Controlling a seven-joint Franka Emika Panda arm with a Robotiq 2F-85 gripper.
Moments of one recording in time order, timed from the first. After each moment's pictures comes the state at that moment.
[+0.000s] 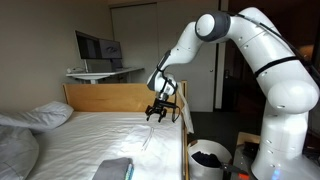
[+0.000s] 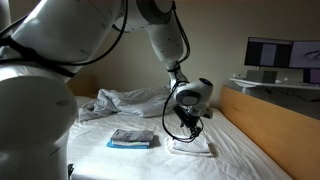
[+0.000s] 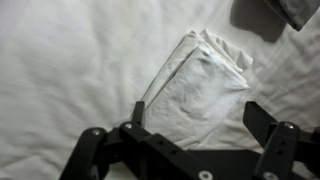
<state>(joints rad) -0.16 0.56 -0.05 -1.98 0.77 2.62 -0.31</state>
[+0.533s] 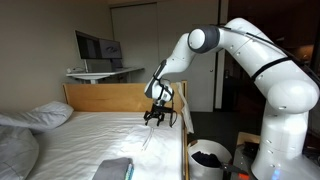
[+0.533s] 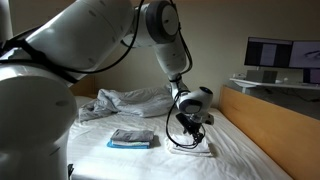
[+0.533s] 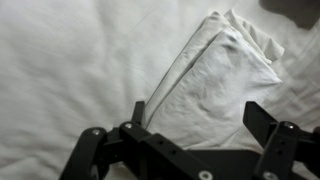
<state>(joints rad) -0.16 0.72 -0.05 -1.83 0.70 2.65 -0.24</state>
